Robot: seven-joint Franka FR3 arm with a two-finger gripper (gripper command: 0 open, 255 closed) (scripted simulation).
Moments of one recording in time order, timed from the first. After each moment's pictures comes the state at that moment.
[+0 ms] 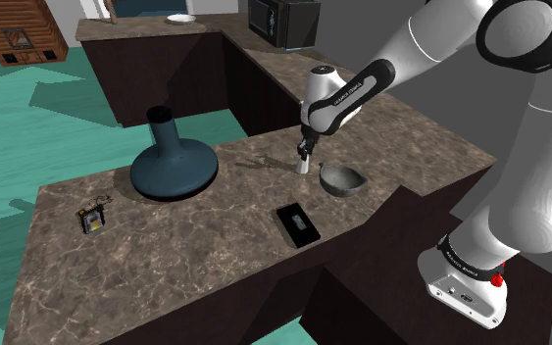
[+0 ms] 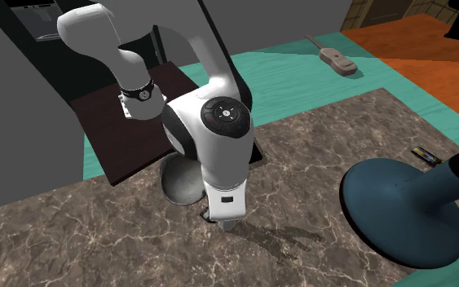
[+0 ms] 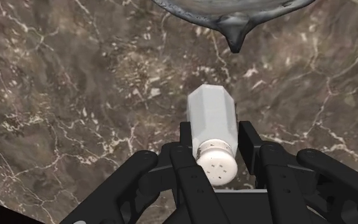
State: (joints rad) arm -0.02 0.34 -0.01 -2.20 -0.12 2.57 -0.12
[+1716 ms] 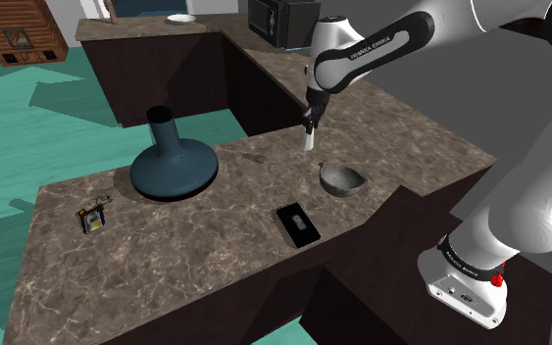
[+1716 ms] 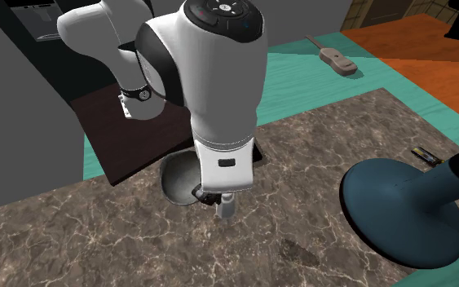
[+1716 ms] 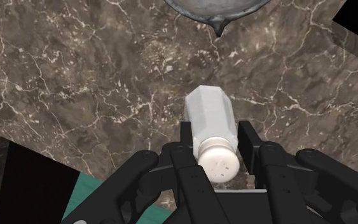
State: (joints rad) arm -0.02 0.12 0.01 -2.13 -0.09 2.29 -0.15
